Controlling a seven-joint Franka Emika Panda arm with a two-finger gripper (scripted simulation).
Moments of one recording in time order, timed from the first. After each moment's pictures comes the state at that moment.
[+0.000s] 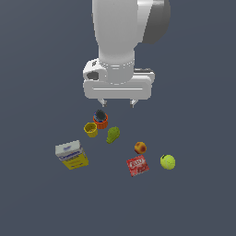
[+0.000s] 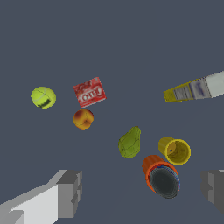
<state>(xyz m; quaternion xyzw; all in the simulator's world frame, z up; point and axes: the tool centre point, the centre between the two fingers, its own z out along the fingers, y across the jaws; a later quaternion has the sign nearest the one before) 0.007 0.001 0.309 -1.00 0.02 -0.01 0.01</state>
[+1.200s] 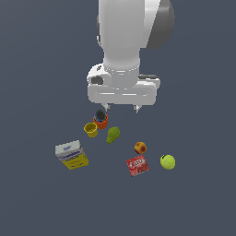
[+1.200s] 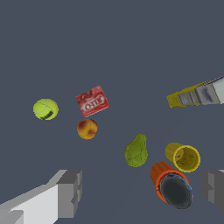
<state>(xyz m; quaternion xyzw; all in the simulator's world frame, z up) 0.024 0.013 0.303 -1.00 0.05 -0.02 0.01</state>
